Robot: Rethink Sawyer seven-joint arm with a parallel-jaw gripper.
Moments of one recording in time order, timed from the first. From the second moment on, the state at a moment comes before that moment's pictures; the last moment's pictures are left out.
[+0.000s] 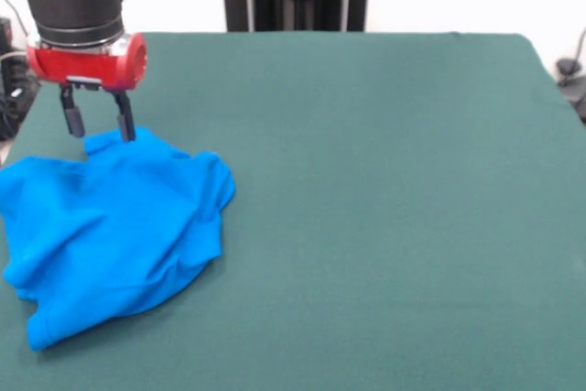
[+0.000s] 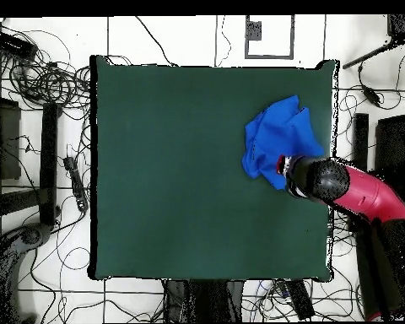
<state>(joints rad) -0.67 -0.55 0.21 1.51 -0.30 0.55 1.57</state>
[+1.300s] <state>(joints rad) -0.67 -0.54 0.21 1.56 -0.30 0.47 1.57</state>
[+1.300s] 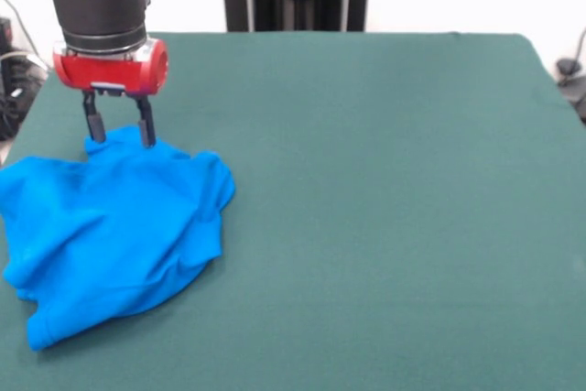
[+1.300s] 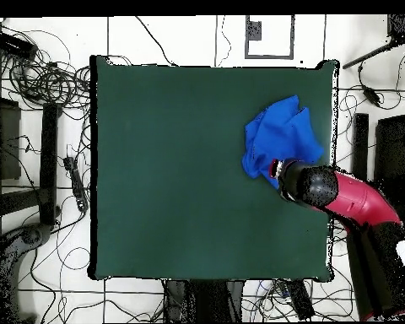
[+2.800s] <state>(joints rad) -0.67 -0.54 0.19 1.67 -0.30 0.40 1.57</state>
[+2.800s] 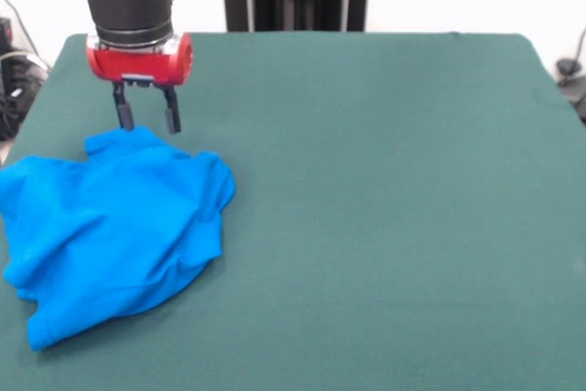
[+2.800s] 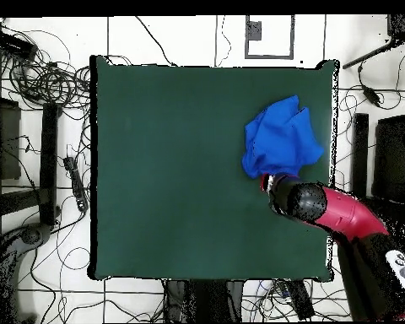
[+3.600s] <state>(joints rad) -0.71 -0.46 0.19 1.57 -0.30 0.40 1.57</state>
